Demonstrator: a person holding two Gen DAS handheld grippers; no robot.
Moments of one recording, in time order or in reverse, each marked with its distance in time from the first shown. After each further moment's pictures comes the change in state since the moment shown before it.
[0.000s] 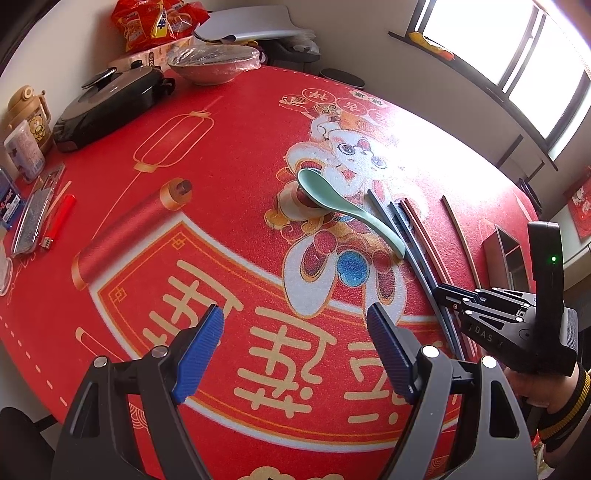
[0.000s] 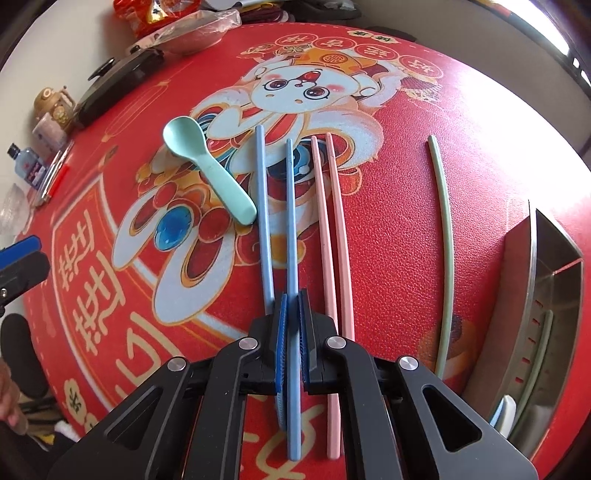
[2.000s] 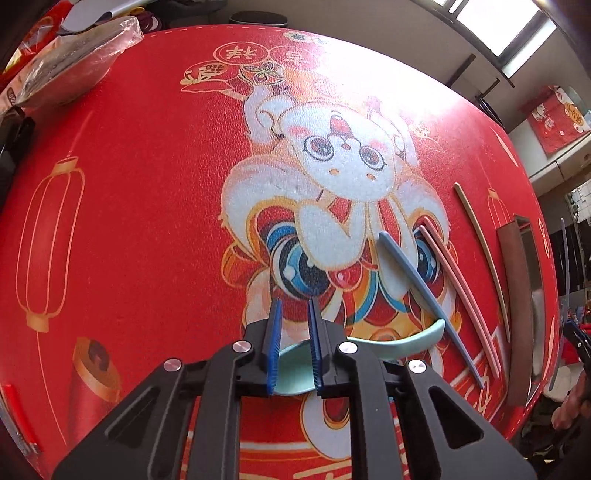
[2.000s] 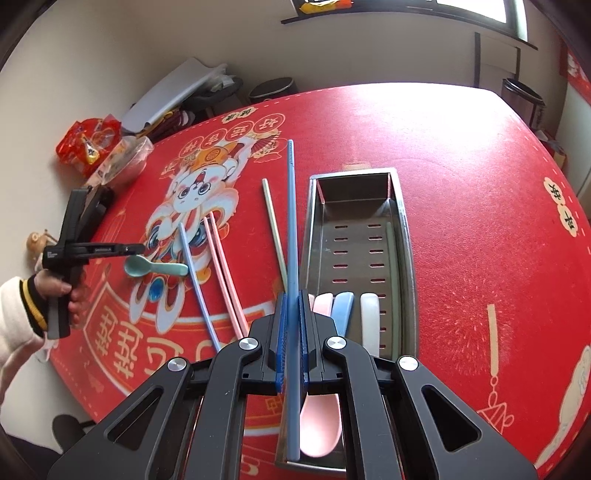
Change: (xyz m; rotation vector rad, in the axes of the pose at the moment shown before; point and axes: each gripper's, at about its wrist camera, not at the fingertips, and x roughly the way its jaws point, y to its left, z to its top) left arm 0.134 0.003 0.129 0.299 0.278 -0.192; right arm -0.131 -0.097 -0.084 0.425 -0.267 -0.033
